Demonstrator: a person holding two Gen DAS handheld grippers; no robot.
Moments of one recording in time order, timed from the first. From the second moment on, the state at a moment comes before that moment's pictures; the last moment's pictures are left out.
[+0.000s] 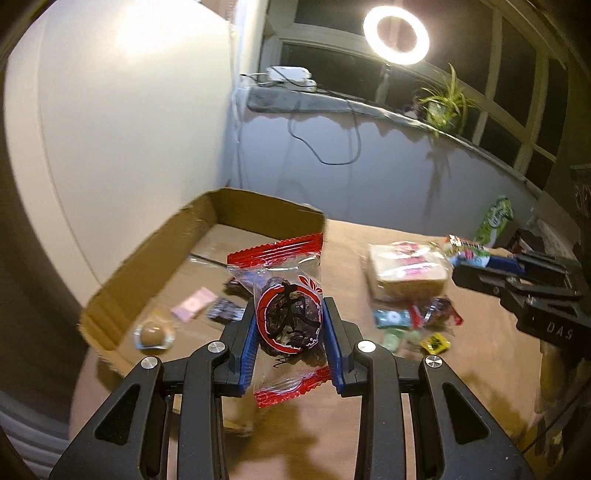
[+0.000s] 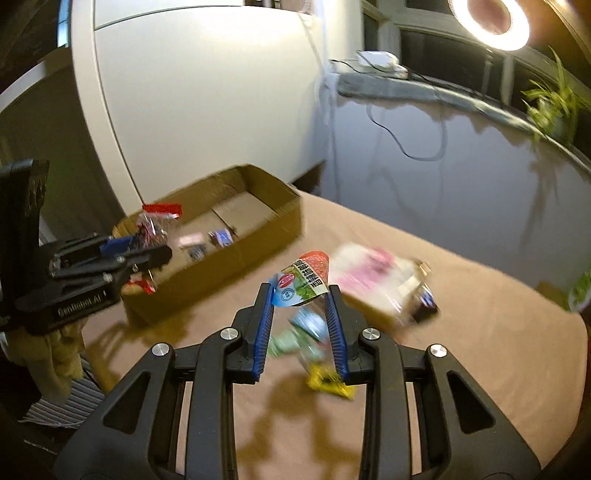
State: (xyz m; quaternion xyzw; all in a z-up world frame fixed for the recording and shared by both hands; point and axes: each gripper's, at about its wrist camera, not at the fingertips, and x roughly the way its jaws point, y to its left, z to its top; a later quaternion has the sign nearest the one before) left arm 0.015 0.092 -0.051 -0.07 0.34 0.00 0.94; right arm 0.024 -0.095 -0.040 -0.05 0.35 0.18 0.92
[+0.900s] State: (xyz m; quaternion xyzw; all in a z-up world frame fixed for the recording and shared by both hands) left arm 0.039 0.147 -0.067 -0.09 0.36 0.03 0.93; right arm 0.127 0.010 -0.056 -0.06 0.38 0.27 0.88
